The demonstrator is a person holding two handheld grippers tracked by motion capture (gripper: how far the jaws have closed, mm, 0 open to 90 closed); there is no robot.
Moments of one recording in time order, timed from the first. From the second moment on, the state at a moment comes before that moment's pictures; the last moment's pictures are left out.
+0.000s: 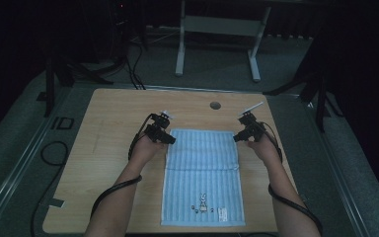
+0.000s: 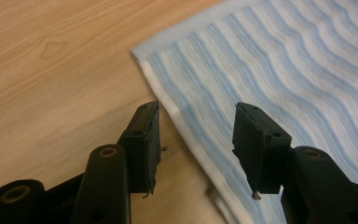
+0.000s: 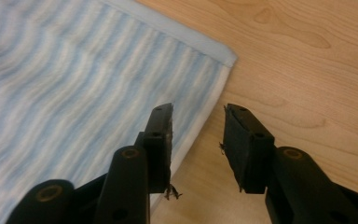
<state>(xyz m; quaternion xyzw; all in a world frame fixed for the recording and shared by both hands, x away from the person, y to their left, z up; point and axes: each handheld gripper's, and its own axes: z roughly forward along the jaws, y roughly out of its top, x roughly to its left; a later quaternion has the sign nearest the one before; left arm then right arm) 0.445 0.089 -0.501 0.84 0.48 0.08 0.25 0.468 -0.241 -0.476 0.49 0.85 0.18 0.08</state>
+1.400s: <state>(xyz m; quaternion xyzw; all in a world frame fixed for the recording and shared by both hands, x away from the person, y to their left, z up) 0.447 0.091 -0.471 0.82 0.45 0.08 0.34 0.473 -0.225 -0.469 0.48 0.85 0.19 0.13</state>
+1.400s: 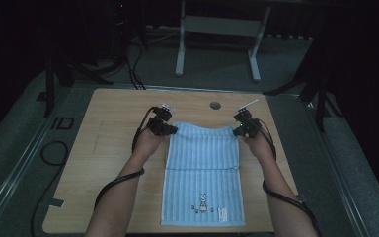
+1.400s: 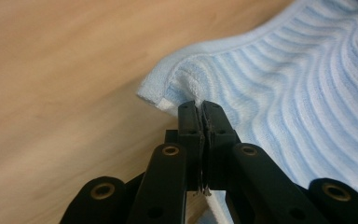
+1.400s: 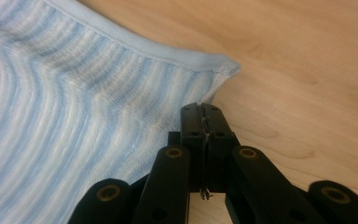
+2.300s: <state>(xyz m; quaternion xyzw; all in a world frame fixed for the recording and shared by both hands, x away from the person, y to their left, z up) 0.275 0.112 -0.491 0.86 0.35 0.05 0.37 0.280 -0.263 -0.464 0.36 0.86 0.34 0.13</state>
